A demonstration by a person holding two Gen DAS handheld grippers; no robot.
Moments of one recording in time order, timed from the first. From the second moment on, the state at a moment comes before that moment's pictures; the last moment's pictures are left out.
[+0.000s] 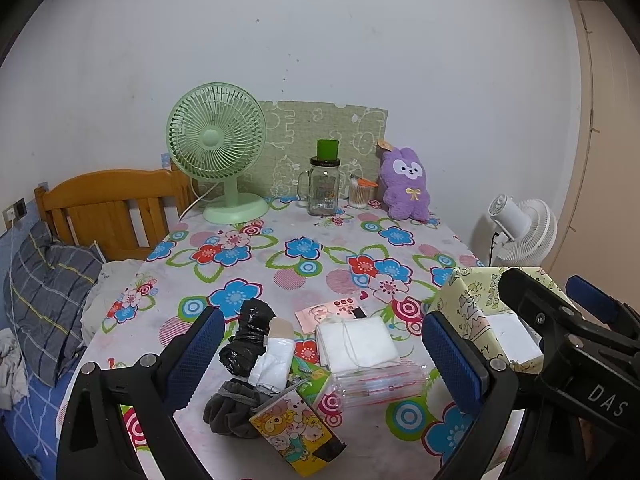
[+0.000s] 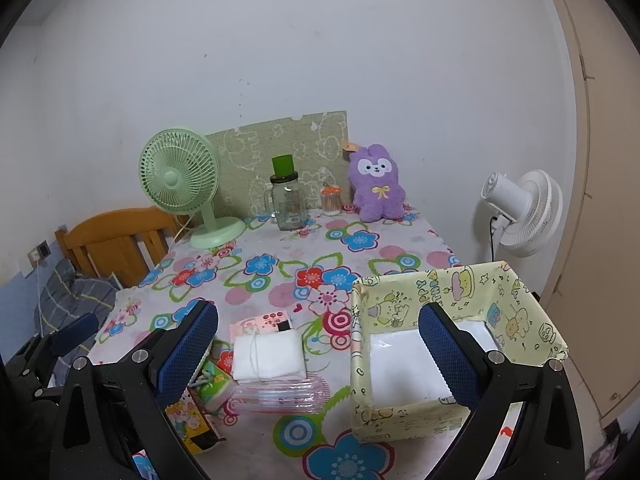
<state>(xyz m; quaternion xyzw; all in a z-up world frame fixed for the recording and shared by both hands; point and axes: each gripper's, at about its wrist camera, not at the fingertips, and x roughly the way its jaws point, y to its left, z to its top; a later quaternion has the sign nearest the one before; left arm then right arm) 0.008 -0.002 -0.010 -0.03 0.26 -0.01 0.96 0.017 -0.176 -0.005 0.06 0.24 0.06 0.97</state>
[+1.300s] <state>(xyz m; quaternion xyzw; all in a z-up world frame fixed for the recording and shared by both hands) 0.005 0.003 -0.006 -0.03 0.26 -0.02 0.96 0.012 -0.176 -0.004 0.06 0.24 0.05 0.97</state>
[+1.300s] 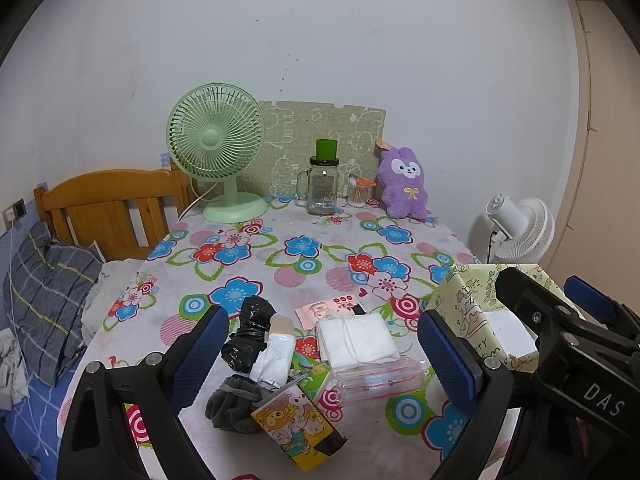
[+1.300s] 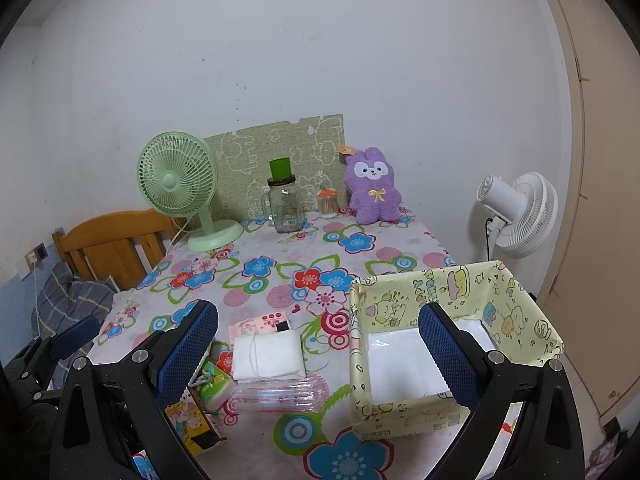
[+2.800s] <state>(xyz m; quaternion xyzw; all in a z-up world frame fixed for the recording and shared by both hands) 0.001 0.043 -0.087 -0.03 0.35 -0.02 0.94 0.018 -0.105 -0.075 0.04 0.32 0.10 0.94</state>
